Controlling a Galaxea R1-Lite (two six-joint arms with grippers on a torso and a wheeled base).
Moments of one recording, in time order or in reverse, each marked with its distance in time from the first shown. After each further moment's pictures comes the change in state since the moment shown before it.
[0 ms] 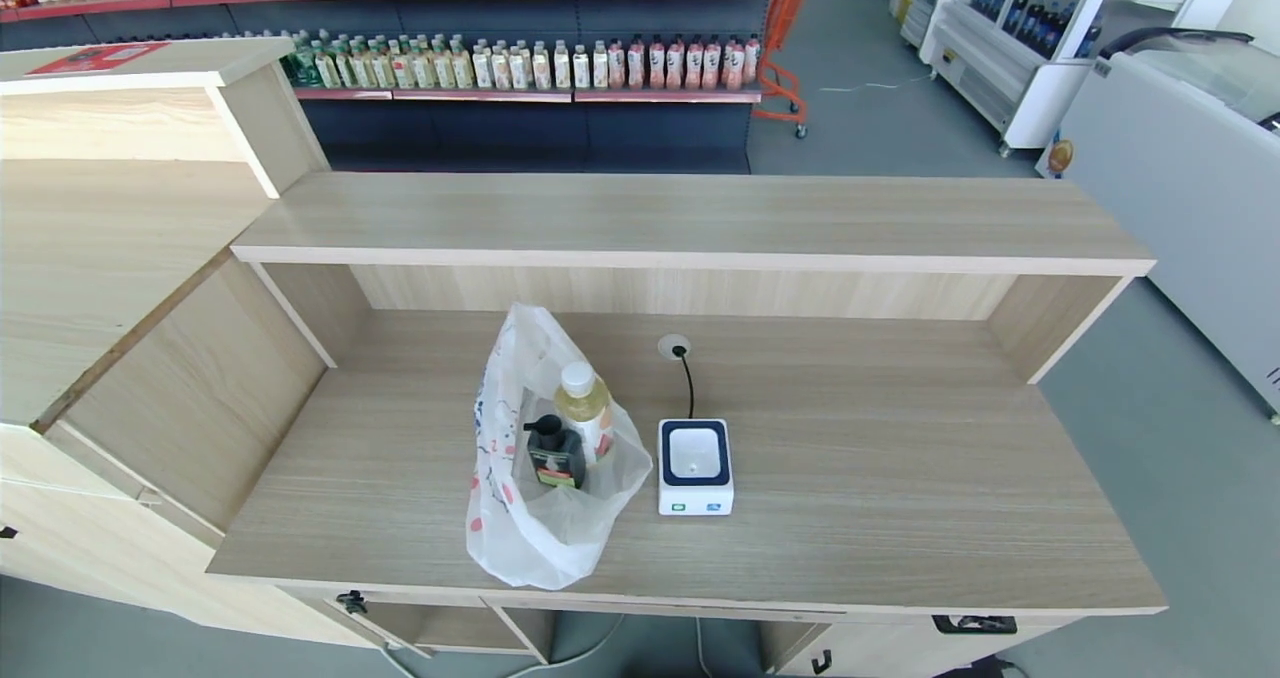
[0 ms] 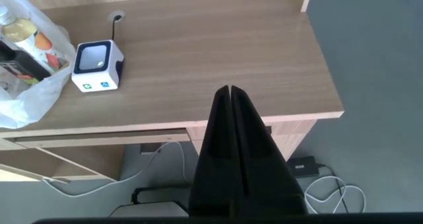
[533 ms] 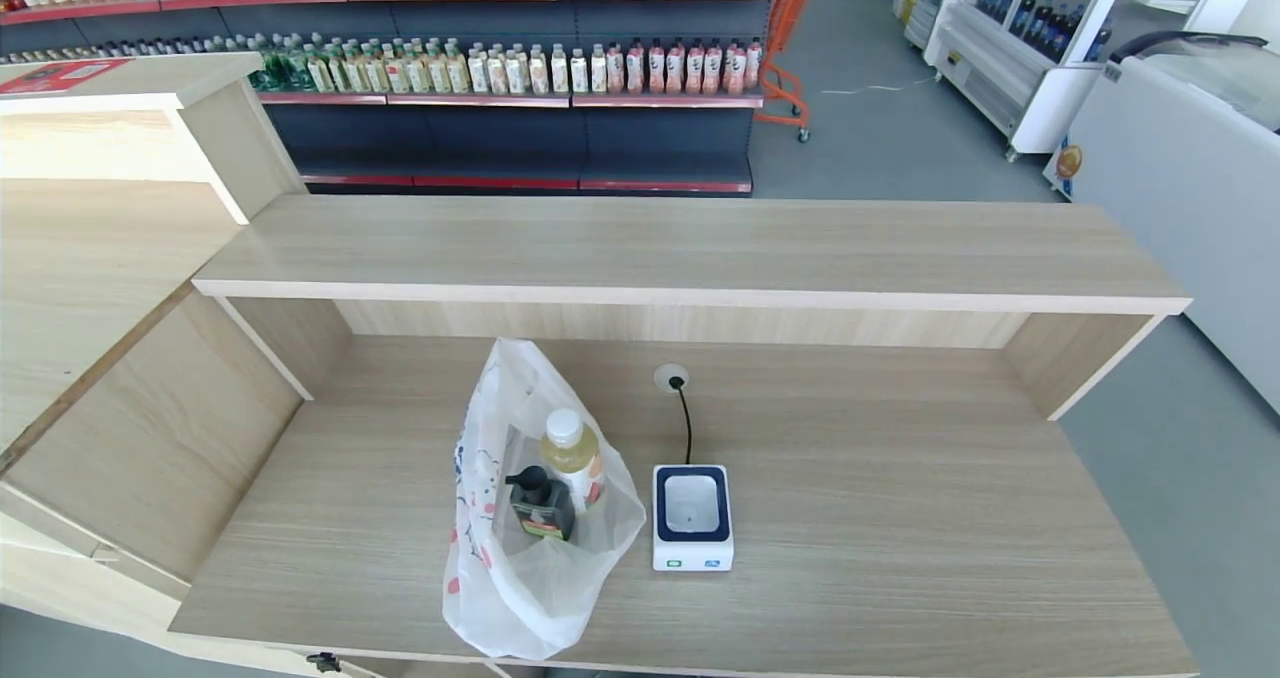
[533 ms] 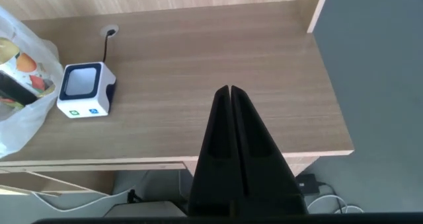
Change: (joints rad) left arm 0.000 0.001 0.000 0.000 0.000 0.000; right arm 0.000 0.001 0.000 0.001 0.003 -0.028
